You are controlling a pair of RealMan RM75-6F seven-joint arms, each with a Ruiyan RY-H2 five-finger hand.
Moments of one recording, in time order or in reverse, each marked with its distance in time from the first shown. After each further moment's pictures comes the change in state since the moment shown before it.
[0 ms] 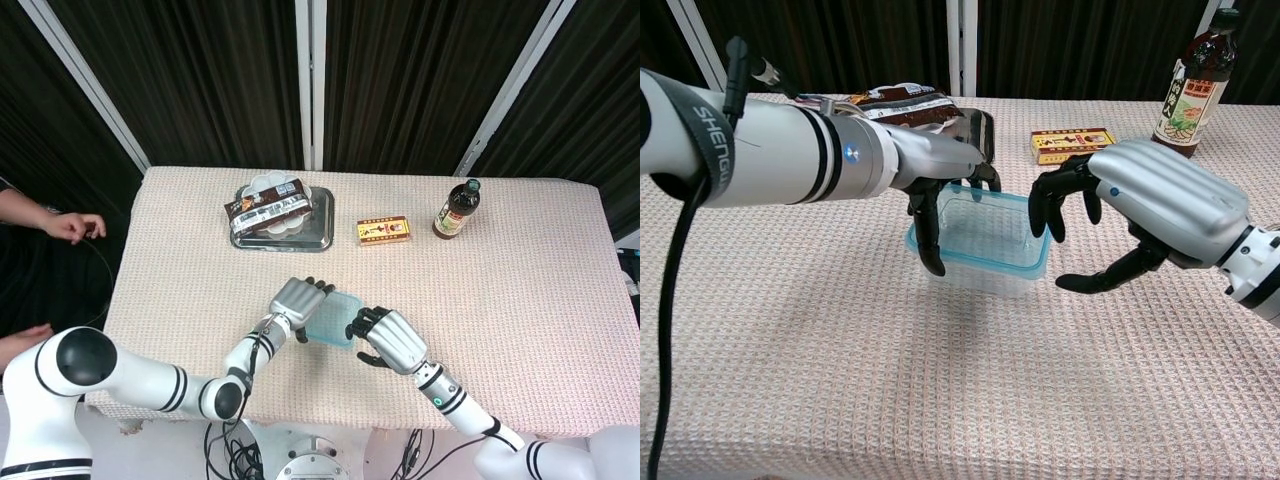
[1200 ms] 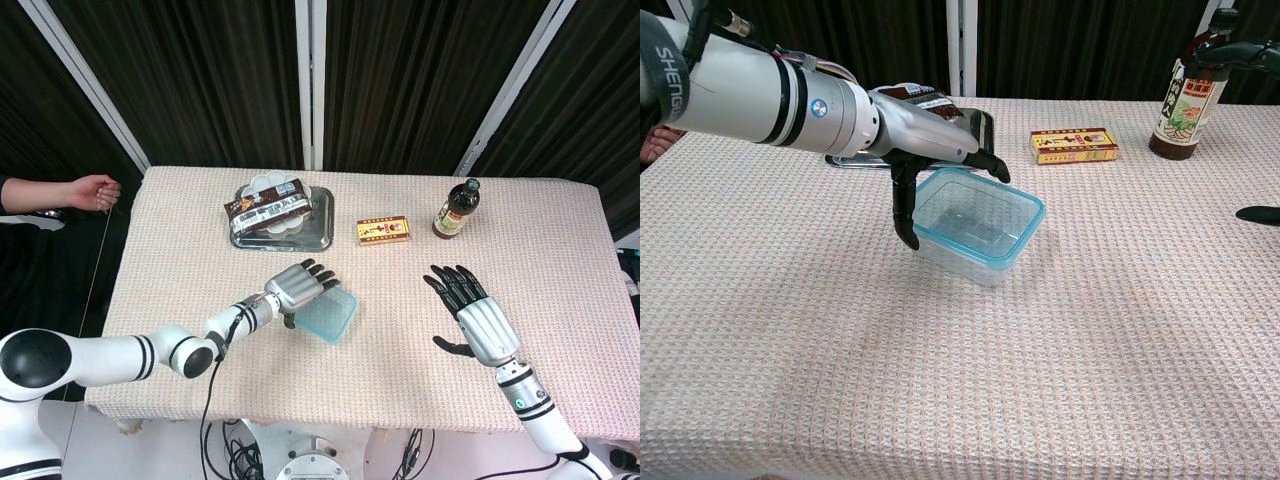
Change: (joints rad) left arm 0.103 0.129 -0.049 0.210 0.516 -0.450 -0.229; right arm -0.149 0.397 0.002 -0.295 0.147 0.068 0.021
